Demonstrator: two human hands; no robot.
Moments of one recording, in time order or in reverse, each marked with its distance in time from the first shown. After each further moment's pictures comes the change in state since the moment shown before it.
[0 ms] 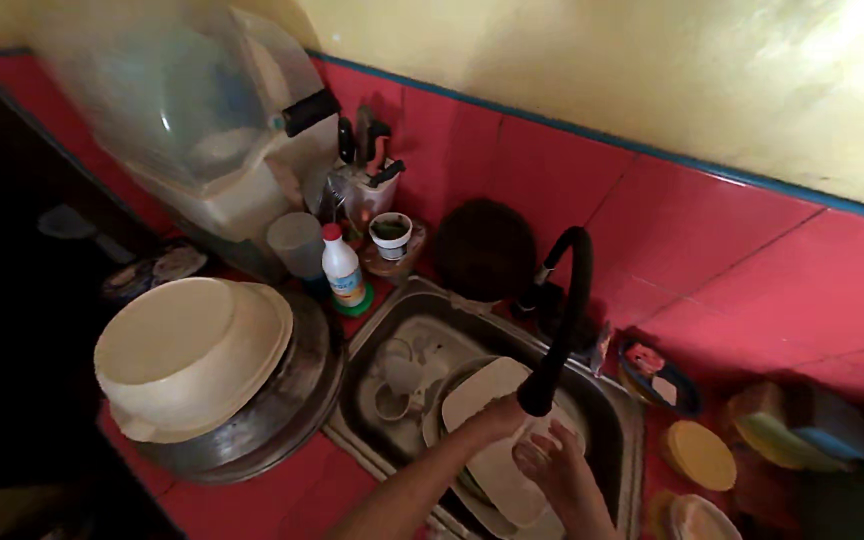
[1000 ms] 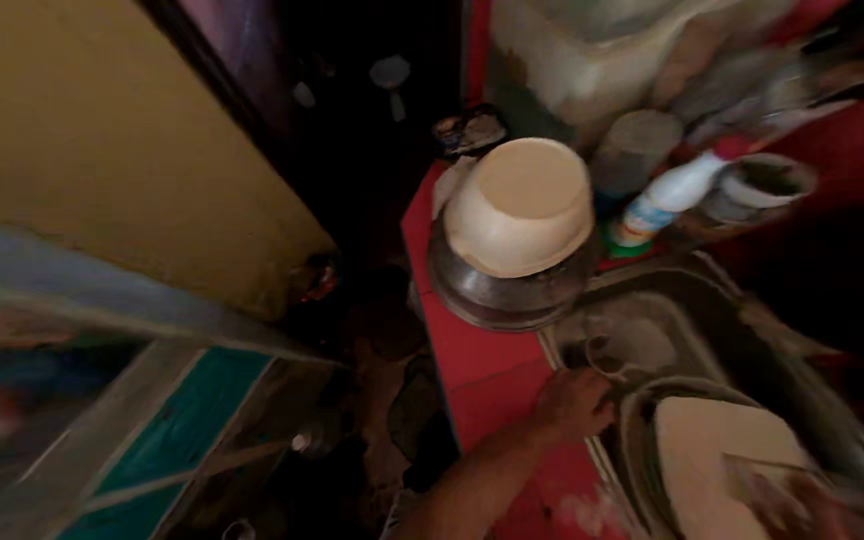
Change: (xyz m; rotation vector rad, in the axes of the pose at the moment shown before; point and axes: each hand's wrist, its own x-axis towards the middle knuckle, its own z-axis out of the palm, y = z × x) left_hand -0.127 -0.179 -0.032 0.368 0.860 0.115; right_hand 0.002 0.008 0.037 -0.745 -0.062 -0.405
